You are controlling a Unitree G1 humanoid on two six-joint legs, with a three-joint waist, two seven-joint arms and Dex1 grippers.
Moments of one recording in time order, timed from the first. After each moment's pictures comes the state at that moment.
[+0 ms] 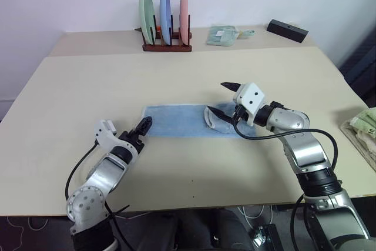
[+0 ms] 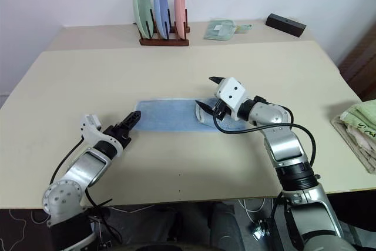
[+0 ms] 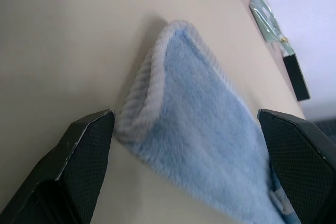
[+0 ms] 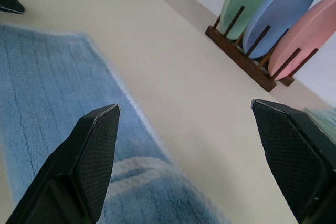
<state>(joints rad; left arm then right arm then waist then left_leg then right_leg) -0.12 -0.02 0.44 -0.38 -1.13 0.91 0.32 -0.47 -0.50 0.12 -0.03 0.09 0.10 0.72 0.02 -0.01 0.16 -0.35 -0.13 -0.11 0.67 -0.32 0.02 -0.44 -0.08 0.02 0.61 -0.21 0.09</state>
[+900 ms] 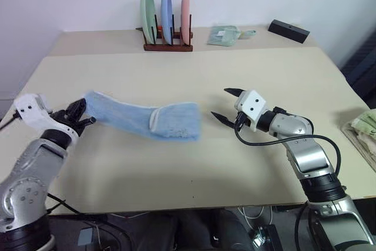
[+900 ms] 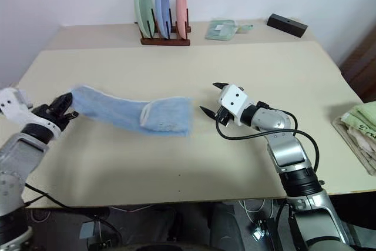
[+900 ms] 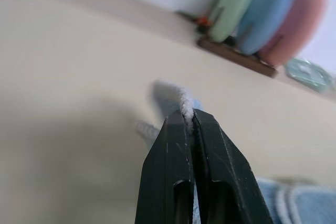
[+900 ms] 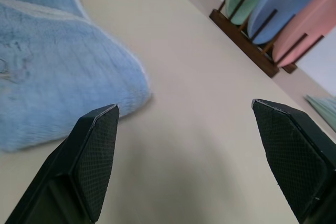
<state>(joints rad) -0.09 0.58 0.47 -0.44 -0.94 0.73 -0.04 -0.42 -0.53 0.11 -0.04 0.05 0.09 0.71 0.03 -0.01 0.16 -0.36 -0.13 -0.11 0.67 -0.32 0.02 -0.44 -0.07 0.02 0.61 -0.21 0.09</state>
